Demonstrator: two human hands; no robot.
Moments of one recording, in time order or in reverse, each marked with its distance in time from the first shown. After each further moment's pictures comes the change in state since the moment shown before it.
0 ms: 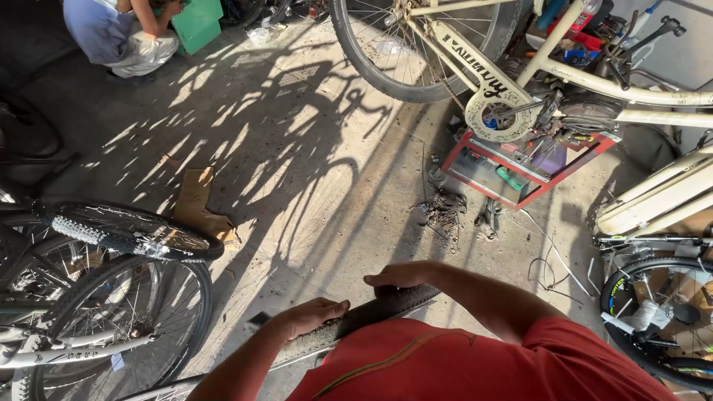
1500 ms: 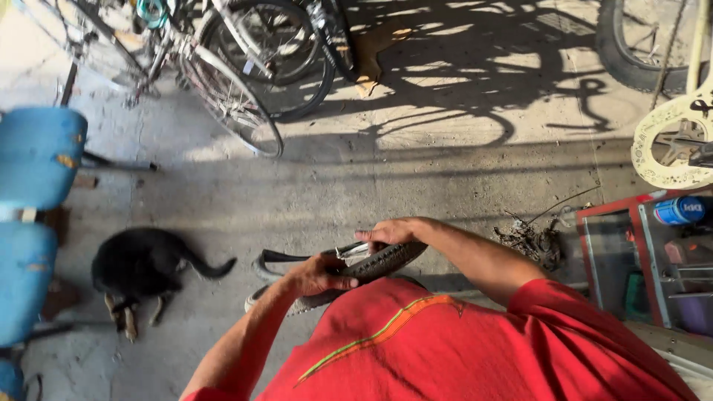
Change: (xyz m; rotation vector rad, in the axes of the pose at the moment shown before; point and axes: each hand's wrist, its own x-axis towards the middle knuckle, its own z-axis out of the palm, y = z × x) left_hand 0.133 0.119 0.446 -0.616 0.871 -0.046; right_hand 0.067 0.230 0.077 -0.504 -0.625 -0.704
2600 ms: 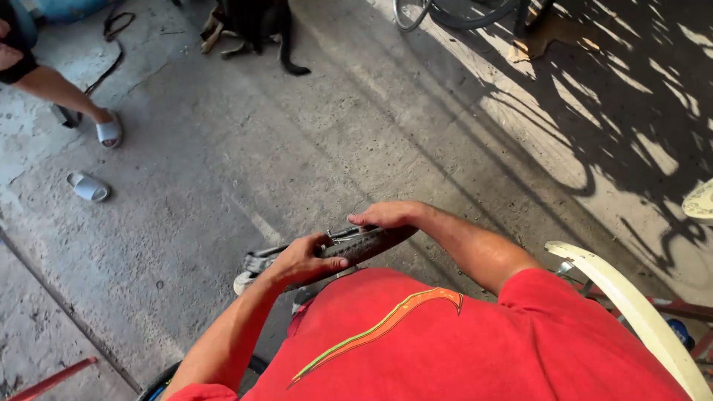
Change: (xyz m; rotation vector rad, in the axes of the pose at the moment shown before) left_hand -0.219 0.116 0.558 -0.600 0.645 -0.496; right_hand -0.282 0.082 0.280 -0.829 -0.621 0.025
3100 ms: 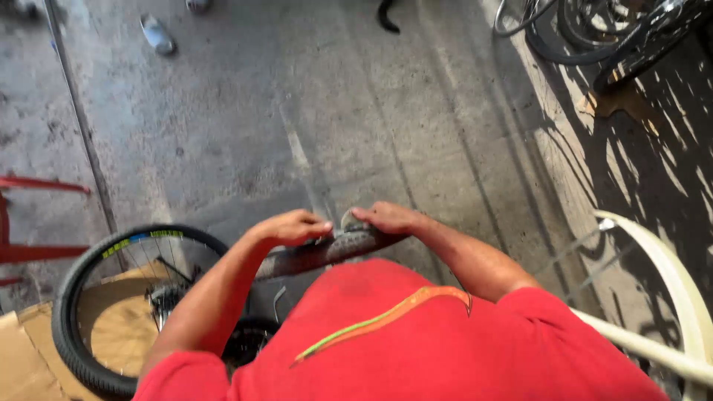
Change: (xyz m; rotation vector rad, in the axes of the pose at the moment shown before) left_hand -0.162 -0.157 0.149 -0.247 0.040 0.071; right_hand 0.014 -0.002 0.237 -0.186 -0.048 -0.179
